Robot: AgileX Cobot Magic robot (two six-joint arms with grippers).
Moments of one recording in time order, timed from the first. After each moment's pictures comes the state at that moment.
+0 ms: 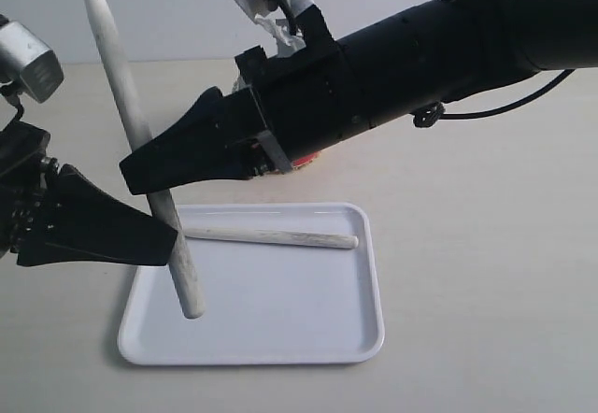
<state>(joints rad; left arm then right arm) -0.21 1.28 -0.67 -1.21 1.24 1.09 0.60 1.73 -1.09 1.50 1.16 -1.26</state>
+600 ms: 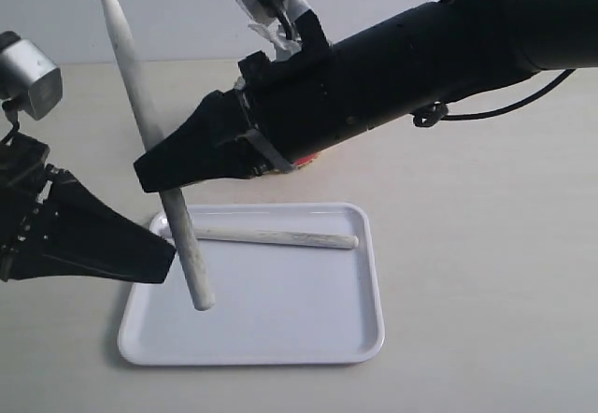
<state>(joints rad) -0.21 1.28 -0.67 -1.12 1.22 0.96 0.60 1.73 -1.09 1.44 1.06 -1.17</state>
